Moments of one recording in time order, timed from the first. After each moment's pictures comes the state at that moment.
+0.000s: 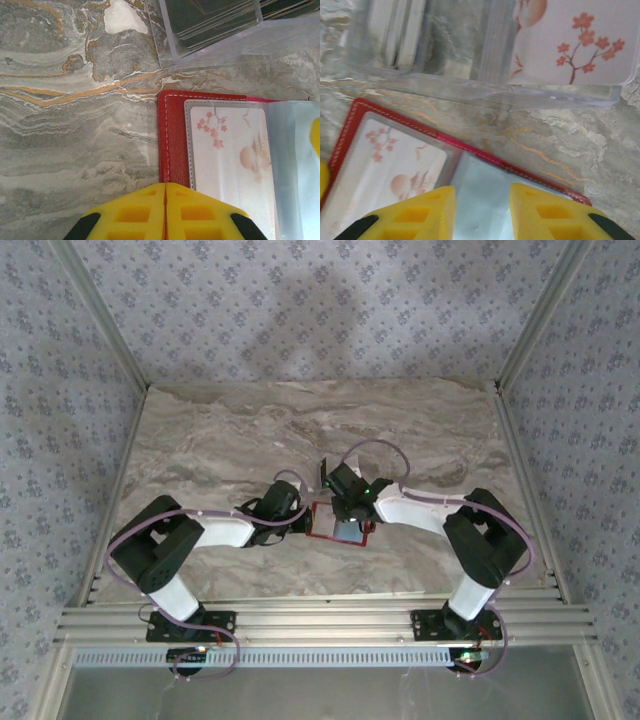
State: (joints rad) left arm -0.77 1.64 0.63 0.19 0.08 -0.70; right arm 0.79 1.69 0.99 -0.43 0.23 0.53
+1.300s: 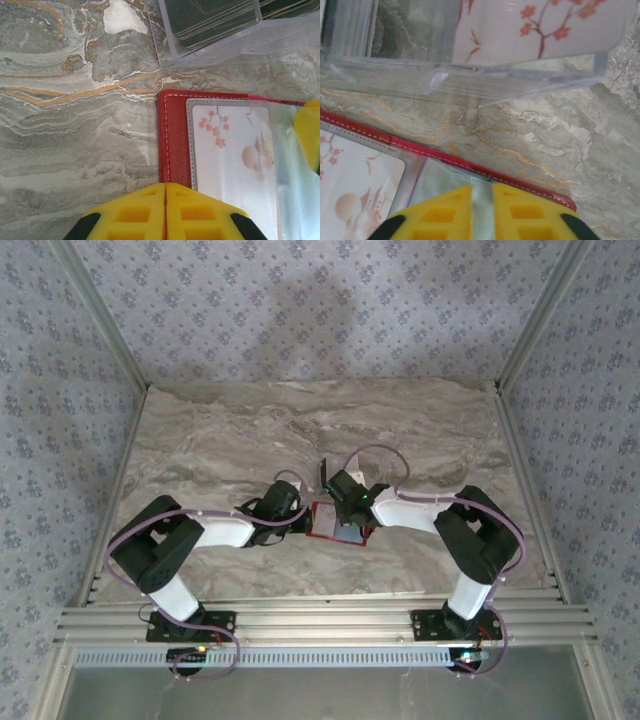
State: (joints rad) left arm -0.77 1.64 0.63 0.19 0.08 -0.70; right arm 0.80 1.72 0.94 -0.38 0.31 0.57
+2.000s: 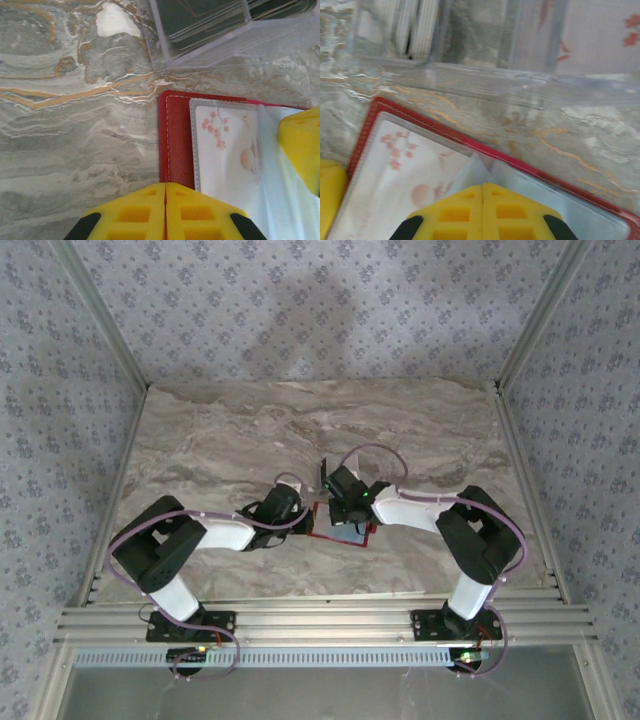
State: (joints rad) left arm -0.79 1.65 0.60 0.27 0.05 -0.71; right arm 0.80 1.71 0.96 -0.34 0.14 0.56
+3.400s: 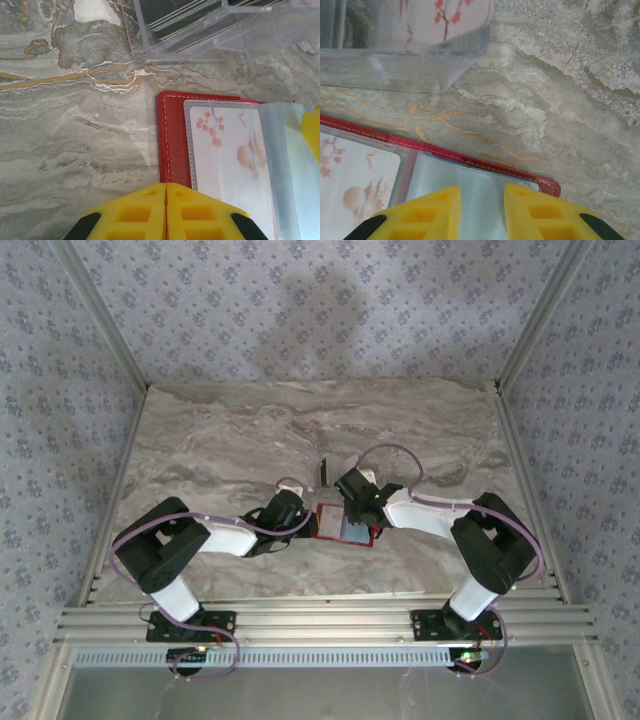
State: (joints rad) left arm -0.83 1.66 0.57 0.34 0.02 -0.78; right arm 0.76 1.64 0.89 -0.41 0.29 0.58
